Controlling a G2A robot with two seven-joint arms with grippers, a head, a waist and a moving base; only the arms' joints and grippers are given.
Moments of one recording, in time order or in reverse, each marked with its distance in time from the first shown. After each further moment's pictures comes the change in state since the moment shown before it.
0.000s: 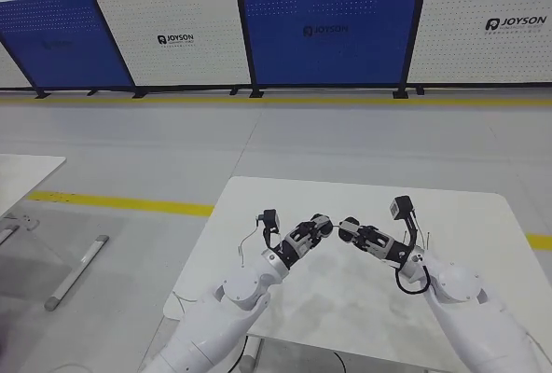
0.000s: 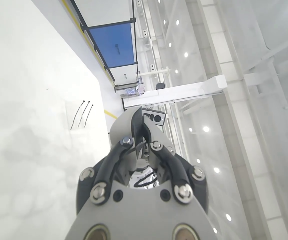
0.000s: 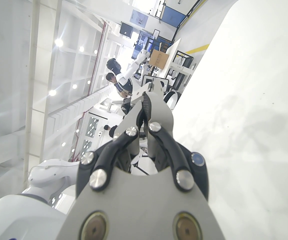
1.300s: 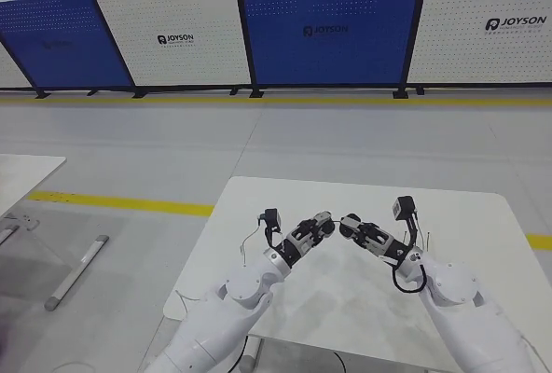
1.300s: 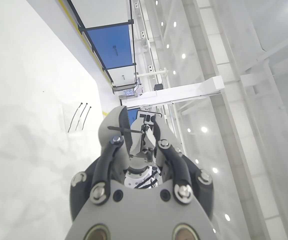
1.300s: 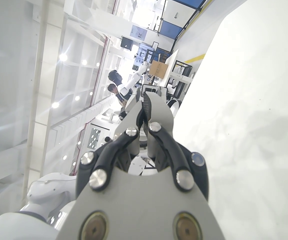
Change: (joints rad) left arm -0.020 -0.015 0.010 0.034 -0.001 -0.017 0.000; right arm -0.027 -0.024 0.027 -0.013 -0.017 0.038 -0.073
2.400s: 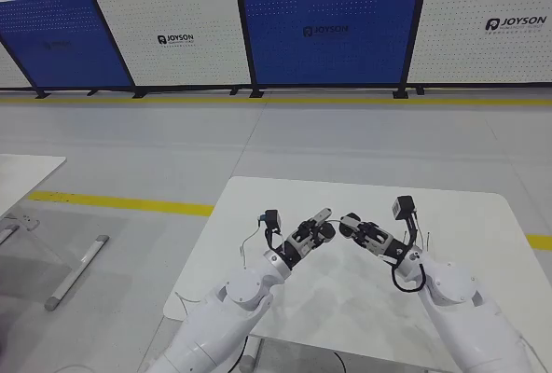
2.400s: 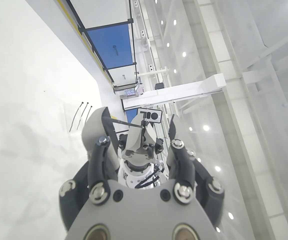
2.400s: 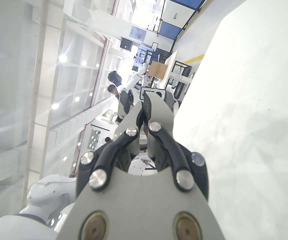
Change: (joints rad) left arm 0.016 -0.005 -0.009 -0.010 0.031 -0.006 -0.004; right arm -0.004 -0.015 0.020 0.006 -0.016 0.010 0.007
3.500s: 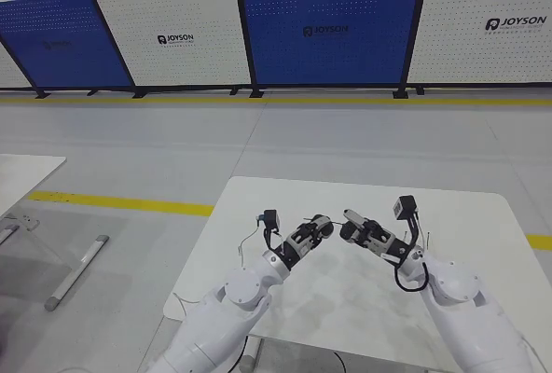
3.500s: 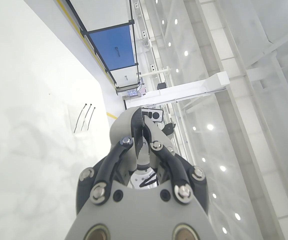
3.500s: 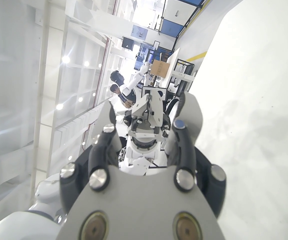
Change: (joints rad) left arm 0.012 -0.001 -0.016 -0.008 0.037 0.002 -0.012; right arm -0.009 -0.007 0.035 0.004 0.026 0.028 0.035
